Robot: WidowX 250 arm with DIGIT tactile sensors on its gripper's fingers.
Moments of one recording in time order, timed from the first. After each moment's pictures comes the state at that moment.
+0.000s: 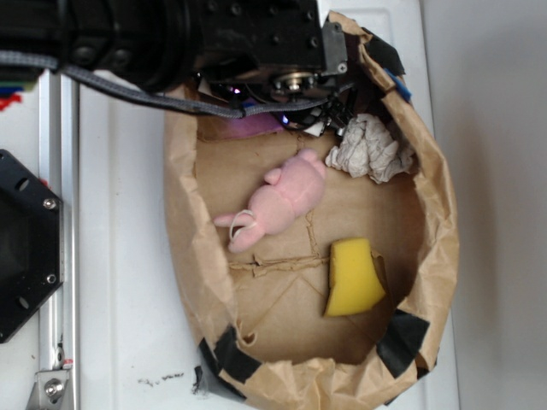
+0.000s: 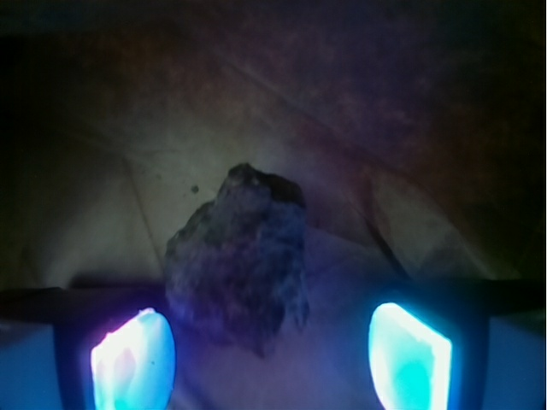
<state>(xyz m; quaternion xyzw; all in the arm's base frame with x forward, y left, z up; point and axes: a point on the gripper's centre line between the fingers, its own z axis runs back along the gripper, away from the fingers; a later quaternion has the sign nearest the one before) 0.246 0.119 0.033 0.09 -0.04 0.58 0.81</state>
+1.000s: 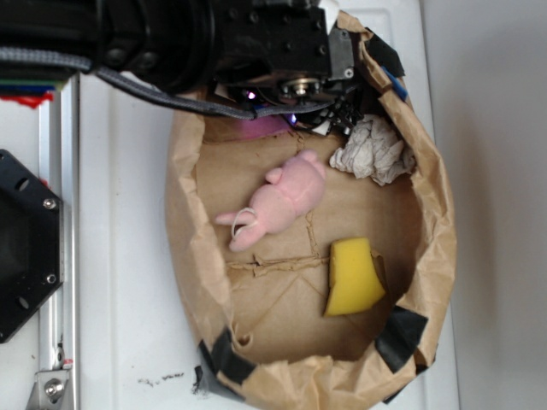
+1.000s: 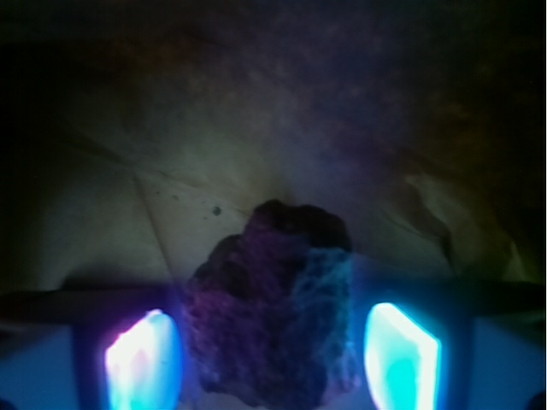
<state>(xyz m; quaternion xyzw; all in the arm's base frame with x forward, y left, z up) 0.255 0.123 0.022 0.08 -0.06 0.57 0.82</state>
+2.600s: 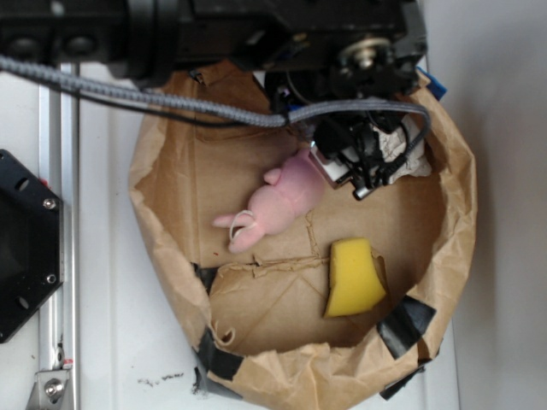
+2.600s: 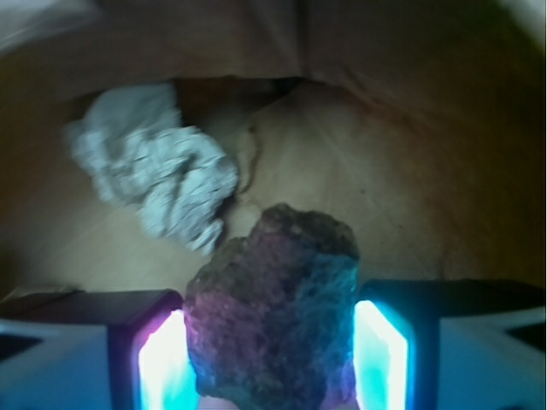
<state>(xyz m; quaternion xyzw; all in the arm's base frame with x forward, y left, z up) 0.278 0.069 0.113 0.01 -0.02 0.28 0.96</state>
